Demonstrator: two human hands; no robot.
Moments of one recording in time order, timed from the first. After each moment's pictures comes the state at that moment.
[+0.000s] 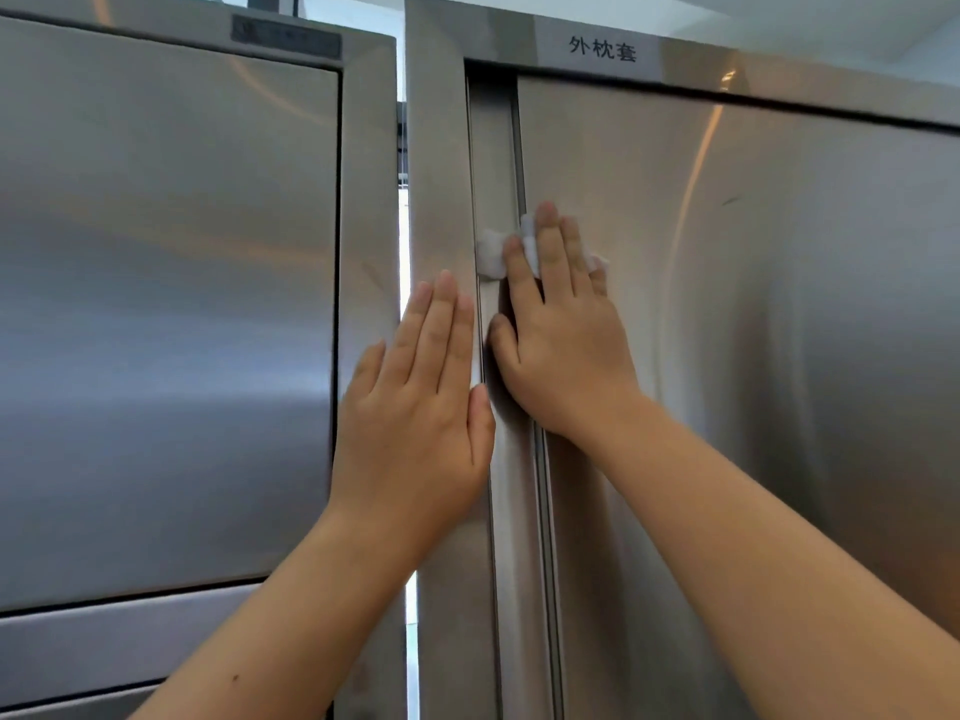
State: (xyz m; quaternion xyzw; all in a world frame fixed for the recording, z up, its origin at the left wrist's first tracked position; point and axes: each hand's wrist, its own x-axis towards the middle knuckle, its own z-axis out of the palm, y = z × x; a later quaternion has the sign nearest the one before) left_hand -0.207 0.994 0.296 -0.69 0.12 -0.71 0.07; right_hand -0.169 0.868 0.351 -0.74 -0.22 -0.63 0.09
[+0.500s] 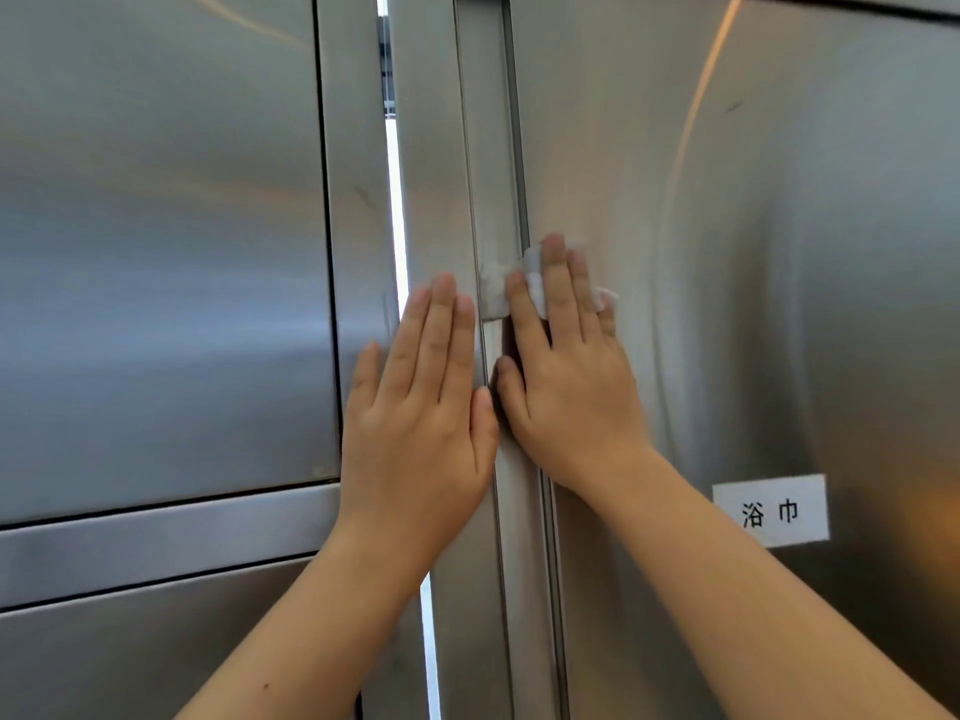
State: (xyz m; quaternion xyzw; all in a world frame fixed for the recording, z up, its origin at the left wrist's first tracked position) left_hand -0.209 0.993 0.241 -0.71 0.10 -0.69 0.08; right_hand -0.173 0.870 0.265 -0.73 -0.24 -0.62 0.13
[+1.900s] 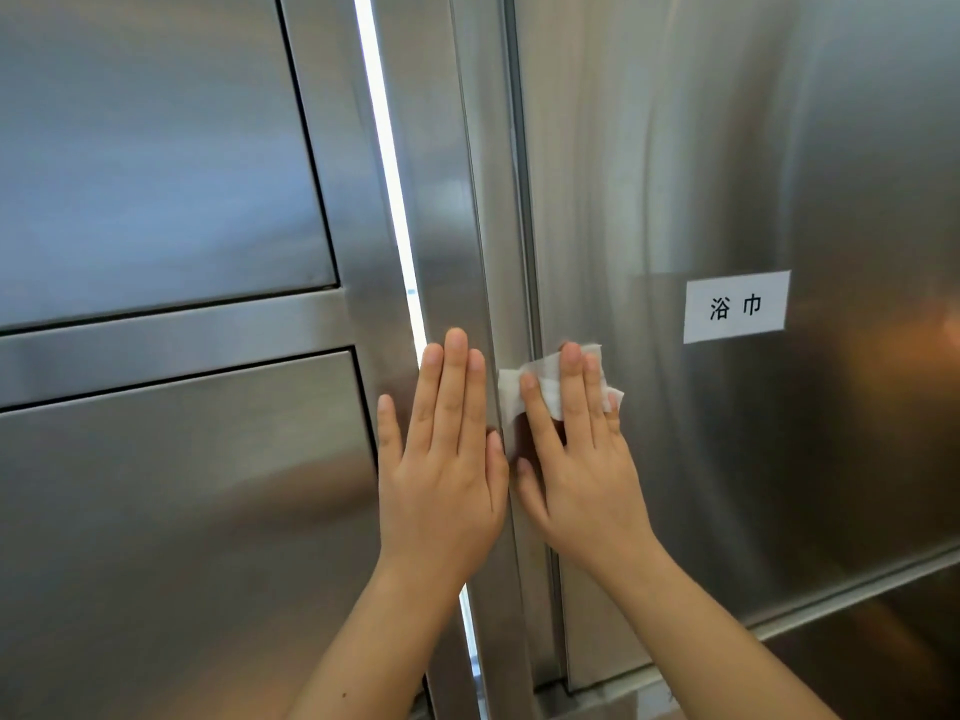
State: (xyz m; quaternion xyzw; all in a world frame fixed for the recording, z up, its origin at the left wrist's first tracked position) left_hand -0.229 0.995 0.086 -0.78 0.11 -0.61 0.03; right_hand -0.195 0.867 0.060 -0.79 -0.21 -0.55 0.15
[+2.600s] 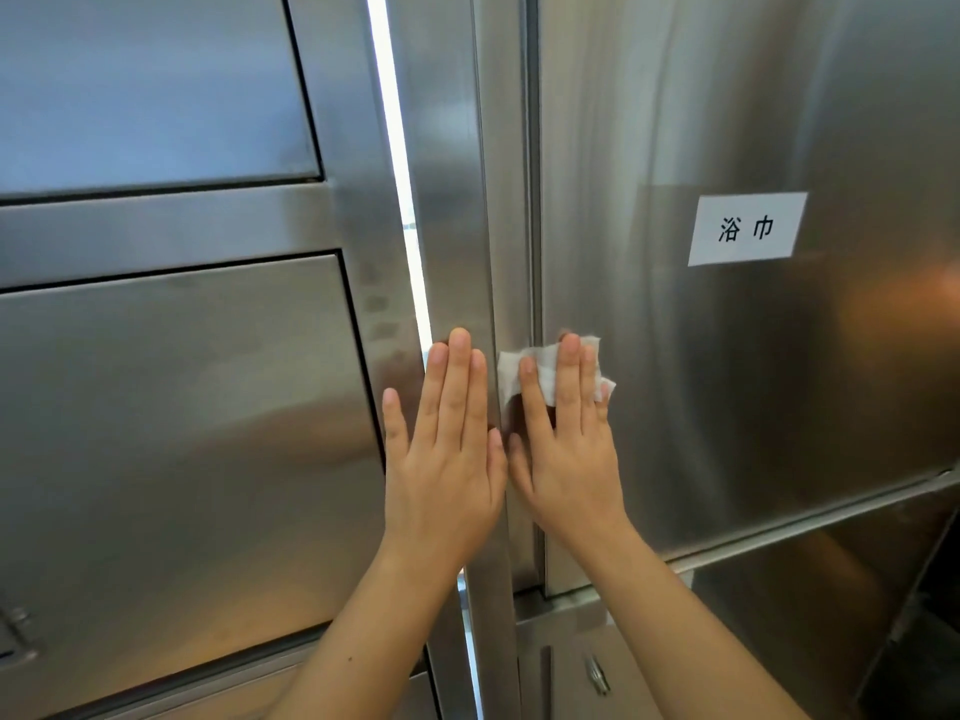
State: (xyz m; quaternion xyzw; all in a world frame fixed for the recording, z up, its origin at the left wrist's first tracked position) left_hand -0.238 0.994 0.024 -0.83 0.09 -0.55 0.03; right_hand -0.197 0.873 0.001 -0.82 -0.19 -0.52 0.16
